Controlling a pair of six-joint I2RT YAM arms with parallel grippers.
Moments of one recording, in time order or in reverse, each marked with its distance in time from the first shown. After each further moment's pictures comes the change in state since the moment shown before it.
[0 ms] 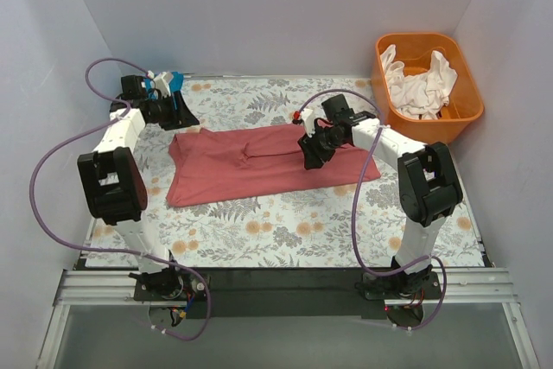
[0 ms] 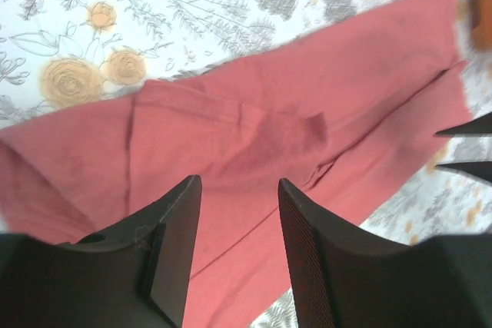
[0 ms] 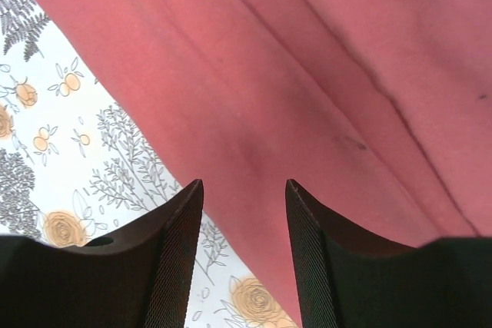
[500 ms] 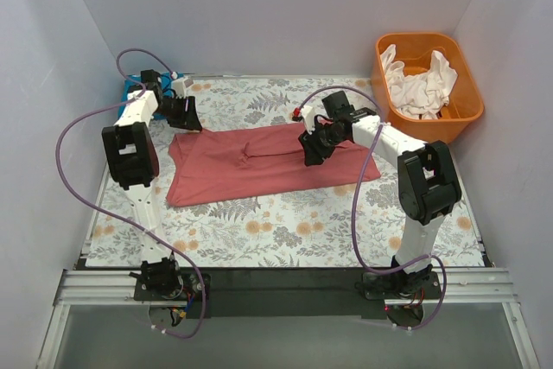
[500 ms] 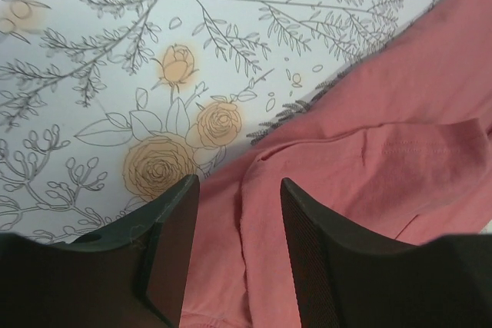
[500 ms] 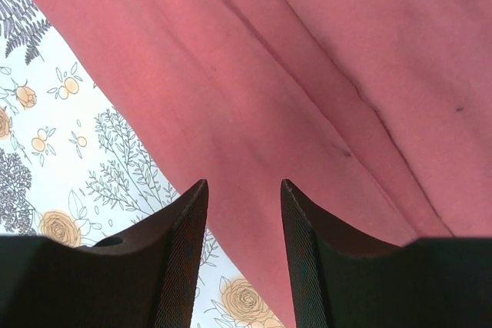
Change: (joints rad) left arm -0.029 0.514 0.583 -0.369 -0.078 0.387; right arm -0.014 0.016 0.045 -0.023 -0.013 -0.034
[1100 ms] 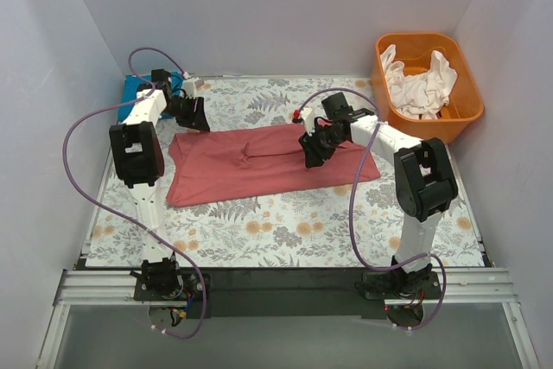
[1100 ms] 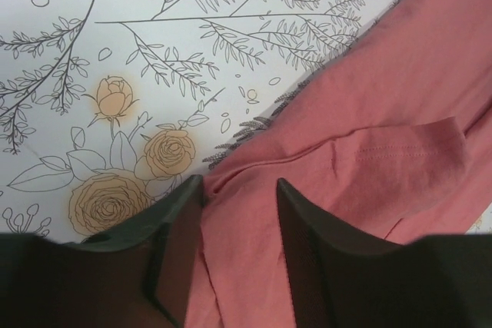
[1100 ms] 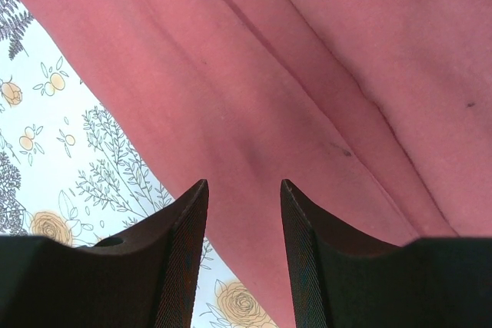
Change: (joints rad) left arm -0.052 0.019 0.014 -0.037 0.029 0.042; right arm -0.006 0.032 0.008 -0.003 0.002 -0.005
